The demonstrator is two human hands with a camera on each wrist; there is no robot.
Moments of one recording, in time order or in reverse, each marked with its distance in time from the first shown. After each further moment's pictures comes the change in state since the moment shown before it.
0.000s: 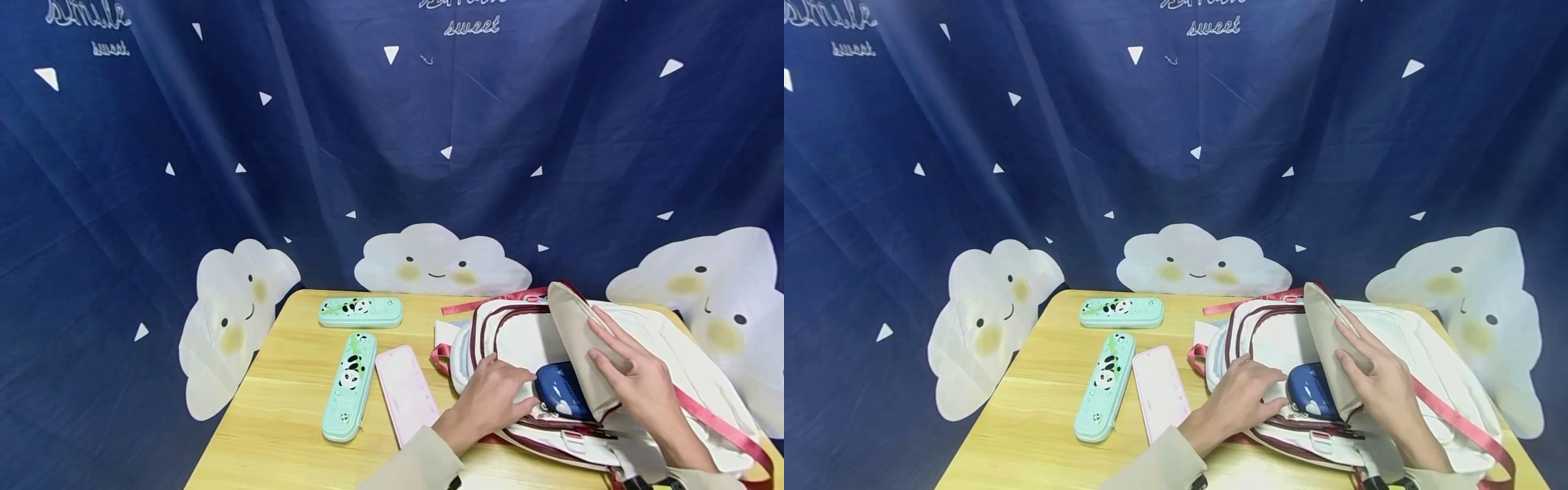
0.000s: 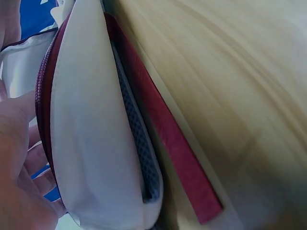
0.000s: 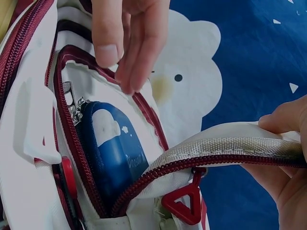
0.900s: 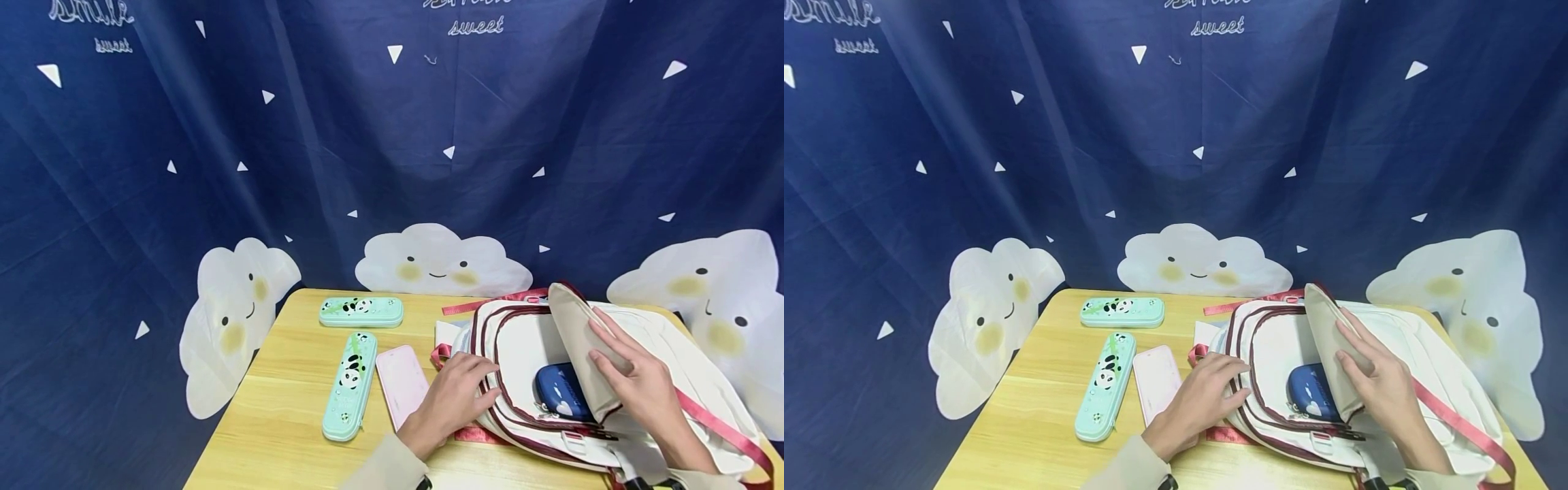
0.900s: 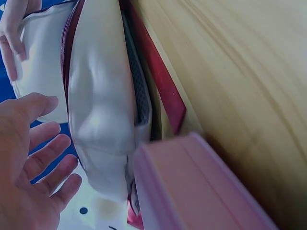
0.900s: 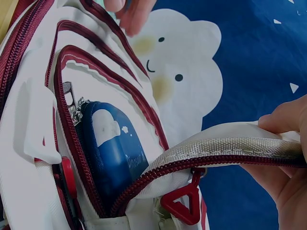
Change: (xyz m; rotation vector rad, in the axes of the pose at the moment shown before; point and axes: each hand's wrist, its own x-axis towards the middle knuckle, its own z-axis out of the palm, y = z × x) left_hand -0.039 -0.041 -0.024 -0.072 0.157 -0.043; right_hand 0.000 -0.001 0.000 -0.004 -0.015 0.029
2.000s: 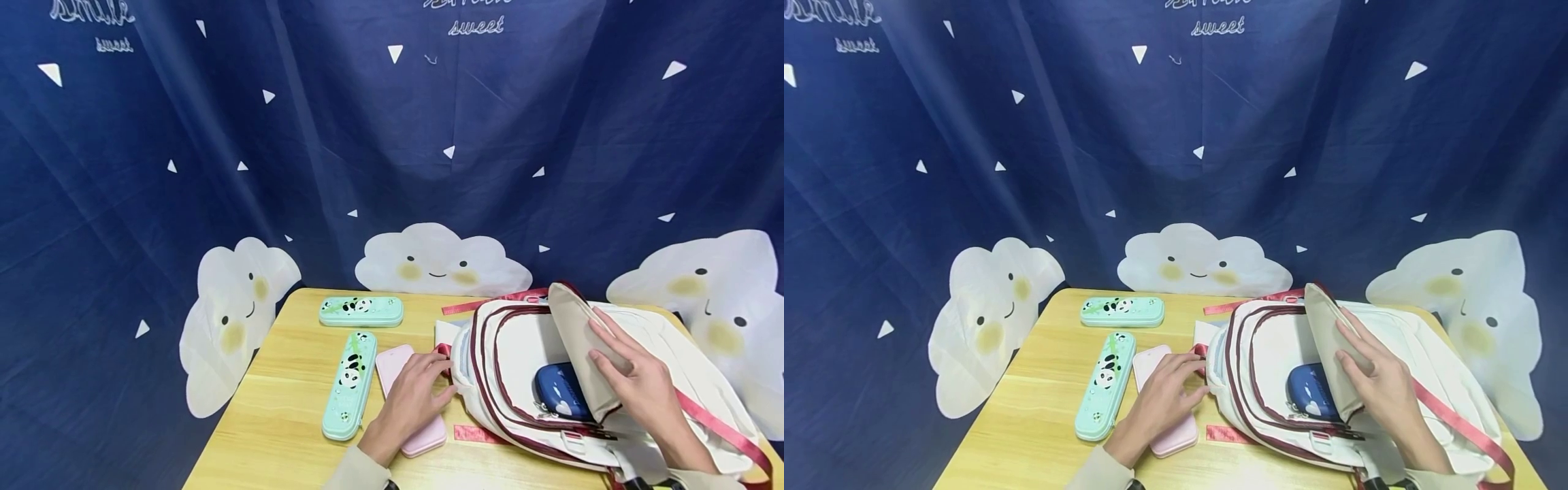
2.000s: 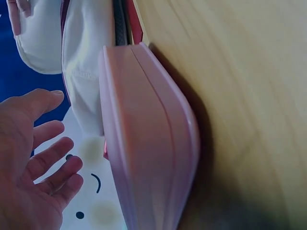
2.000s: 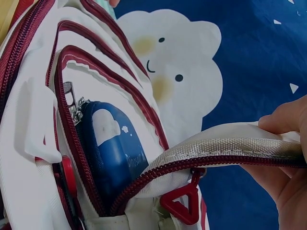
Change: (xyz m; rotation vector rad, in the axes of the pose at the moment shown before) left_hand -0.046 -0.040 -0.023 -0.075 -0.029 -0.219; right_hand 0.000 0.000 -0.001 -0.001 -0.001 -0.007
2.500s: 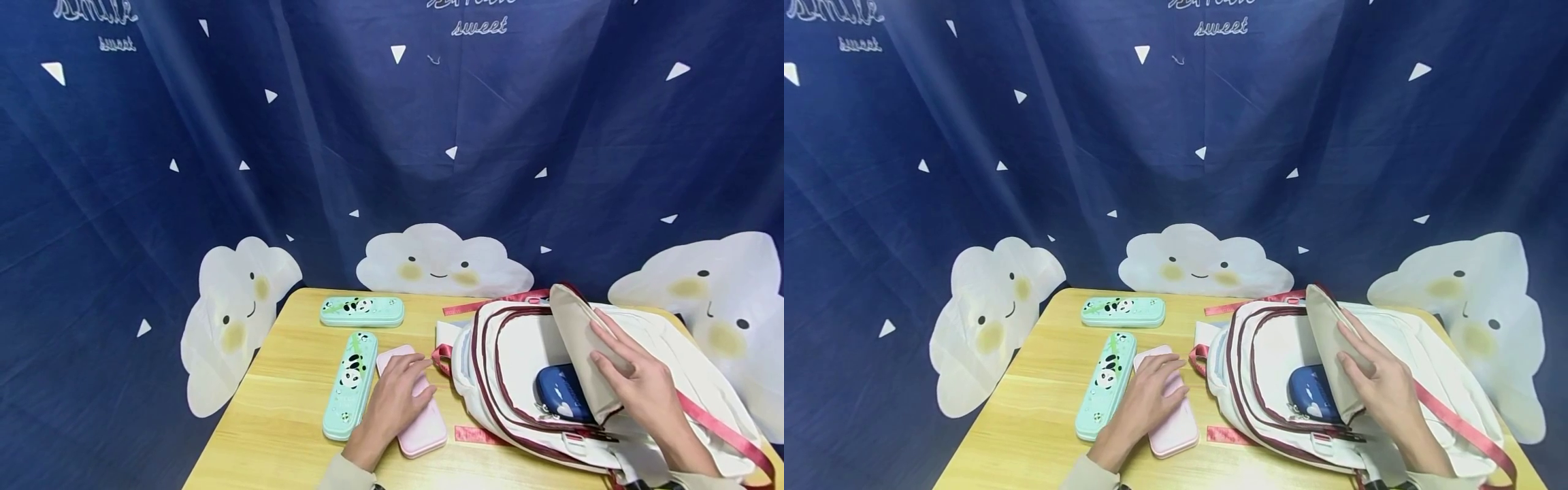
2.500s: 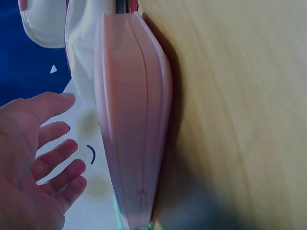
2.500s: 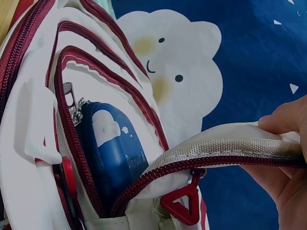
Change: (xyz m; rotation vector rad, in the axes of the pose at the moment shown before) left_hand -0.018 -0.025 -0.010 -0.014 0.039 -0.088; right_hand 0.000 0.000 0.001 0.003 0.003 0.013
